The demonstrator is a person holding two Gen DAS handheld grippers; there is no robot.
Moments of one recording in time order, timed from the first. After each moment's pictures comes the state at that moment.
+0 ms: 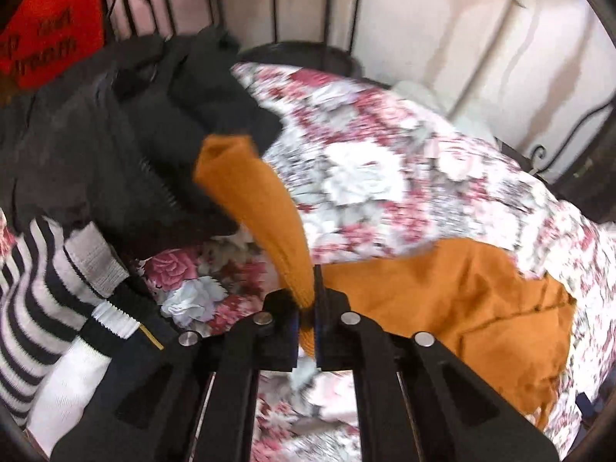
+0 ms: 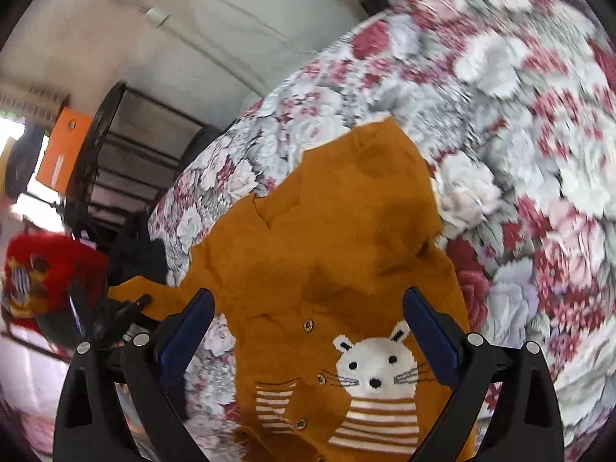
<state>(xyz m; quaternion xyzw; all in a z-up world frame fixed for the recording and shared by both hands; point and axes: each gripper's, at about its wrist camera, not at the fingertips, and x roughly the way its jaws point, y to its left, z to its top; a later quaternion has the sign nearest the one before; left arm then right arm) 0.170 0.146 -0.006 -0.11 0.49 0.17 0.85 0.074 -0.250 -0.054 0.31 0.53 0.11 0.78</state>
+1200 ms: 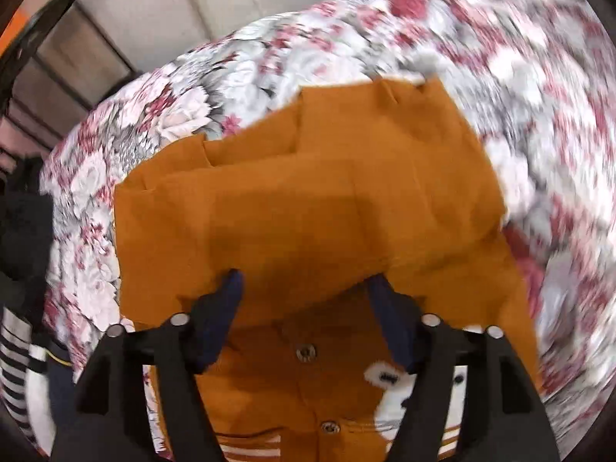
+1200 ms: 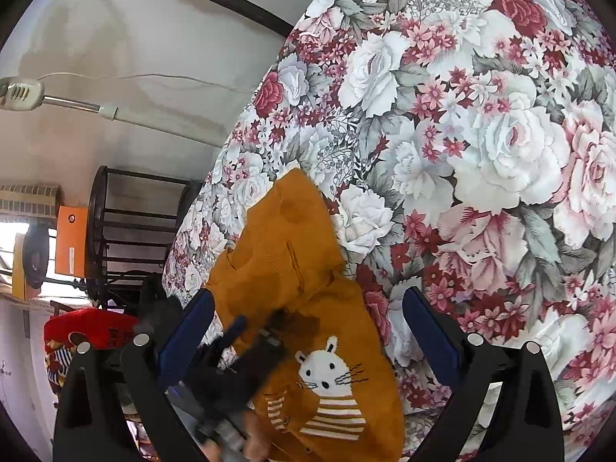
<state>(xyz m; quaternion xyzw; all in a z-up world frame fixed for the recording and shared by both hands) 0.110 -0.154 -0.105 0.16 0.56 -0.01 0.82 0.058 -0.357 -0.063 0.43 0.51 0.06 0.74</state>
